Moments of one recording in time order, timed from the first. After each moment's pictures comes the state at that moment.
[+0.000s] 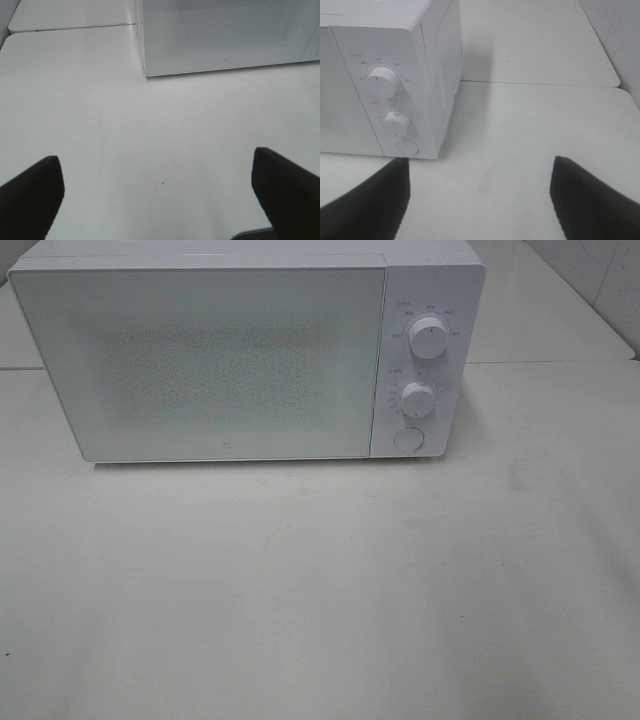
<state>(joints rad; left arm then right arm) 0.01 0.00 -0.50 -0.17 1.04 0.15 0.08 0.76 -0.48 0.03 0.11 -0.03</state>
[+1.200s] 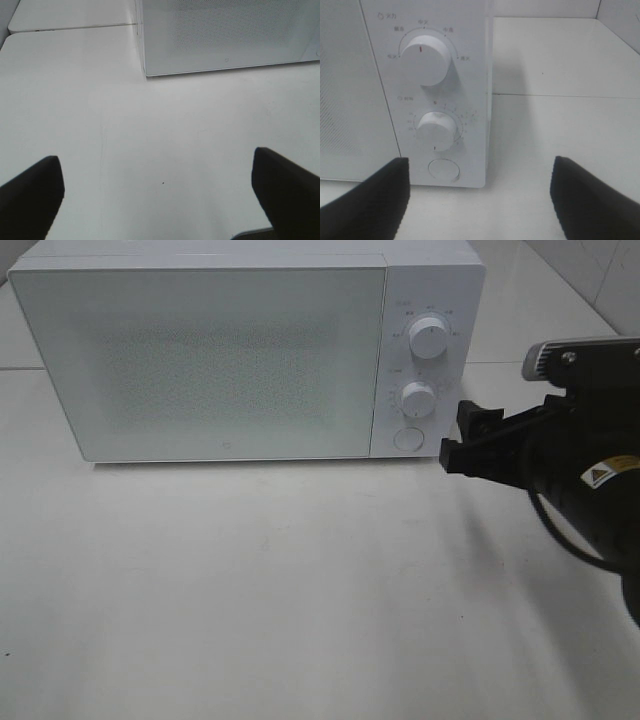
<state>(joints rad) 0.01 0.00 -0.50 -0.17 1.04 0.15 0.67 1.57 -0.33 0.72 -1.09 -0.31</state>
